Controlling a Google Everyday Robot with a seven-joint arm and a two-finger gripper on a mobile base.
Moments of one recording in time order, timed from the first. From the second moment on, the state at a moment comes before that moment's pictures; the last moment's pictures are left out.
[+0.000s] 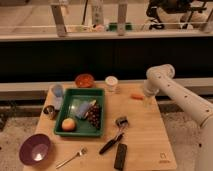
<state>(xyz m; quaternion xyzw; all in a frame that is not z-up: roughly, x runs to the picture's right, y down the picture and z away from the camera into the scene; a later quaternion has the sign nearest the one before) 0.256 0.042 0.898 -0.23 -0.05 -0.03 0.97</state>
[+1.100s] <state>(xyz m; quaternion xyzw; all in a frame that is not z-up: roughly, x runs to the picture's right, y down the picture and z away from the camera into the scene) 0.266 0.051 0.940 -0.23 -0.07 -0.02 0.97</state>
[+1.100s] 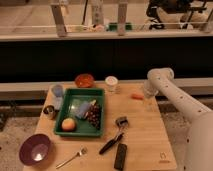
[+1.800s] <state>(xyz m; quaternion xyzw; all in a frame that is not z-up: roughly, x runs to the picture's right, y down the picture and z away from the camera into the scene) 0.274 0.051 0.959 -0.23 -0.08 -0.01 0.97</state>
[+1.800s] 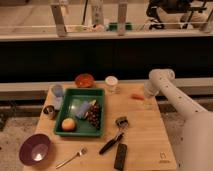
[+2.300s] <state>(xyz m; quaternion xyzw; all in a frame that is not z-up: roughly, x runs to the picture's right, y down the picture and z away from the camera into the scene) 0.279 0.051 0.973 -0.24 -0.09 0.01 0.97</state>
